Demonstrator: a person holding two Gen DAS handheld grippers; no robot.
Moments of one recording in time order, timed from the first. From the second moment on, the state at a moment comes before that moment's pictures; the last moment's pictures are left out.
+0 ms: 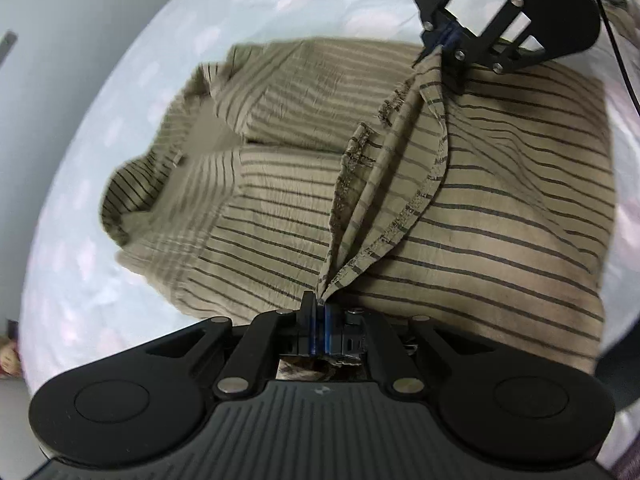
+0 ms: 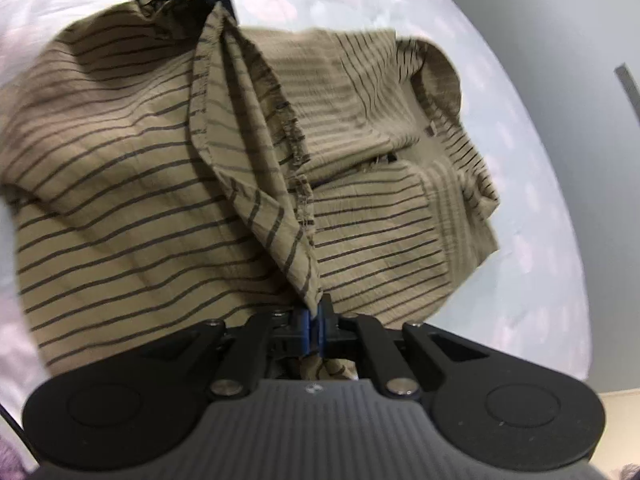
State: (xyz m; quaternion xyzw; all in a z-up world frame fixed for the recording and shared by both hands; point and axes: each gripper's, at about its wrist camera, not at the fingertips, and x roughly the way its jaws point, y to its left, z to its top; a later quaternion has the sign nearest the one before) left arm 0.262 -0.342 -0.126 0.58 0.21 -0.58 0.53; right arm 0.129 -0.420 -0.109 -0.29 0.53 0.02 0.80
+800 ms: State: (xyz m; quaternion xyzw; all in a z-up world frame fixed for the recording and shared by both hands) left arm 0.354 -0.284 -0.085 0.28 0.35 -0.50 0.74; right arm 0.107 -0.524 -0.104 0.05 0.43 -0.16 0.89
